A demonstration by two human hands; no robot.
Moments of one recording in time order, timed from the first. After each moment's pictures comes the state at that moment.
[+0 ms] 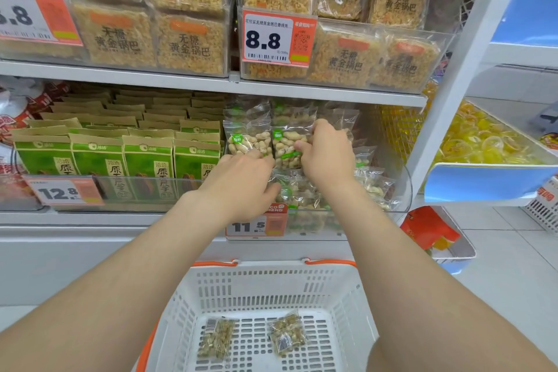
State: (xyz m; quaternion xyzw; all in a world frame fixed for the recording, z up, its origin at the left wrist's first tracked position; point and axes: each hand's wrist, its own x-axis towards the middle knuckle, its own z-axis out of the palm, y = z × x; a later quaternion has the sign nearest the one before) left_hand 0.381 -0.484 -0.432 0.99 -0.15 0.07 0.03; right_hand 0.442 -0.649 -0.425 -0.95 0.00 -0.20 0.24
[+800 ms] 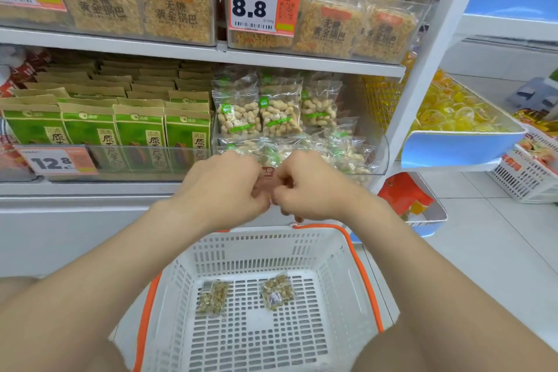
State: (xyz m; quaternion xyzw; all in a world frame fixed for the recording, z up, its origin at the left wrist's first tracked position) left_hand 0.305 -0.488 -0.425 0.98 -0.14 0.04 0.09; right_hand 0.329 -0.665 -0.417 -0.94 -0.22 0.09 0.23
